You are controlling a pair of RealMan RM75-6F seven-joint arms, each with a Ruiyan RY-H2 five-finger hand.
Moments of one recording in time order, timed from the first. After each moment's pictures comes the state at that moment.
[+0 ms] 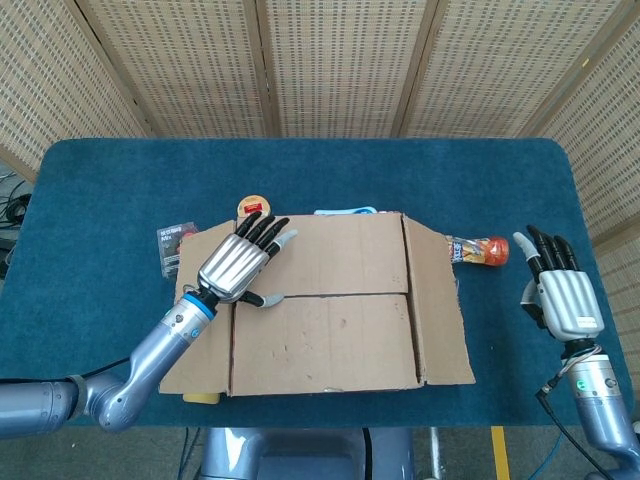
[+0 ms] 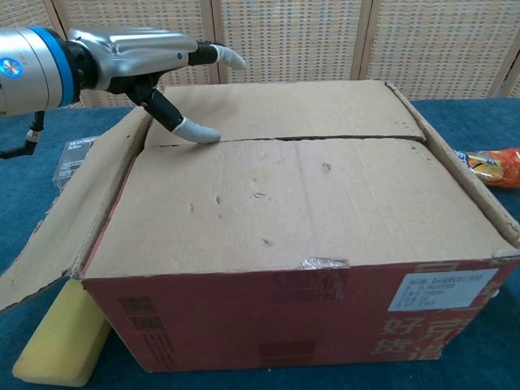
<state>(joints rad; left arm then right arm) -0.94 -1.34 -0.18 -1.82 0.95 1.00 0.65 0.31 -1.08 0.17 -1.71 -1.32 1.30 -0.06</state>
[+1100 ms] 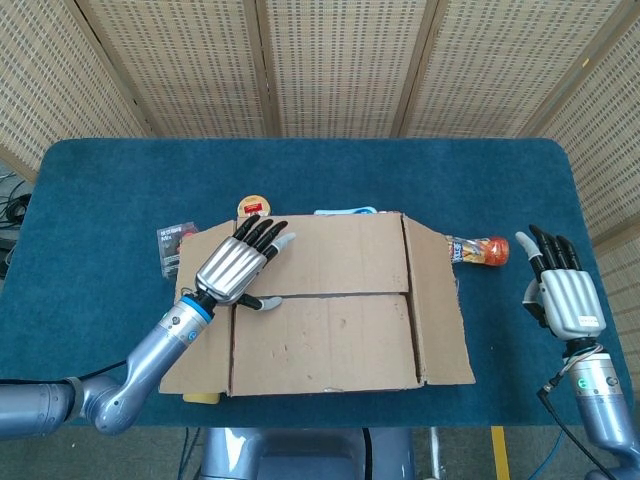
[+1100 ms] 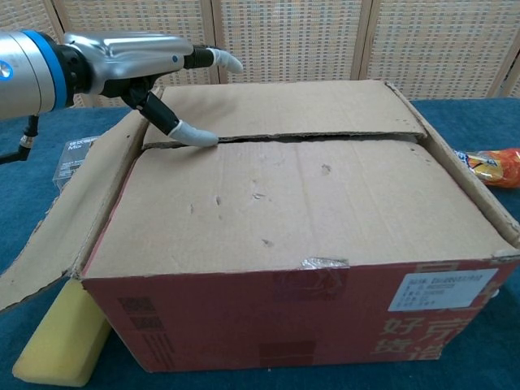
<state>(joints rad) -0.94 -1.32 -0.16 -1.84 0.96 1.01 0.62 0.31 -1.08 0.18 -1.70 -1.31 1.29 -0.06</state>
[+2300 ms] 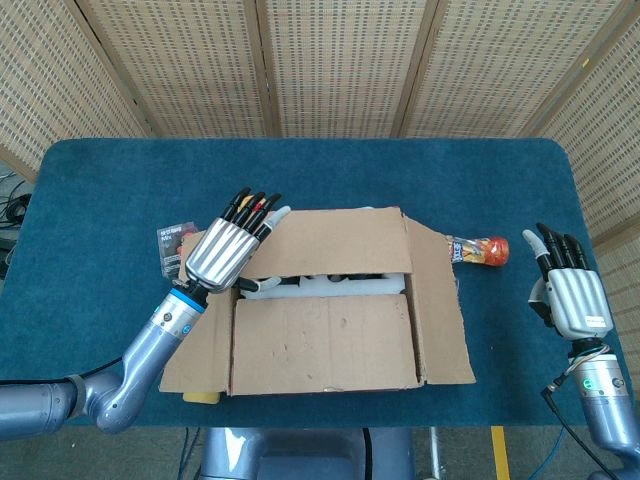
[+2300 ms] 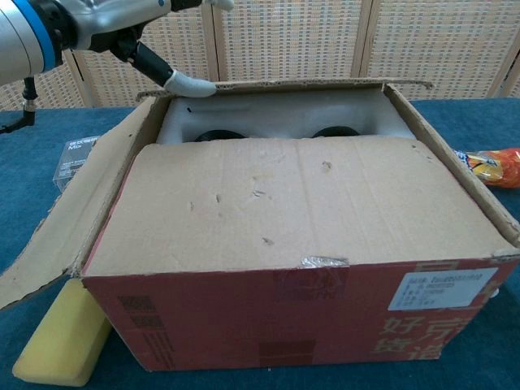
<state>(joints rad) -0.91 -1.34 -0.19 -1.80 1.08 1.17 0.65 0.30 -1.07 0.19 -1.70 -1.31 1.31 -0.06</state>
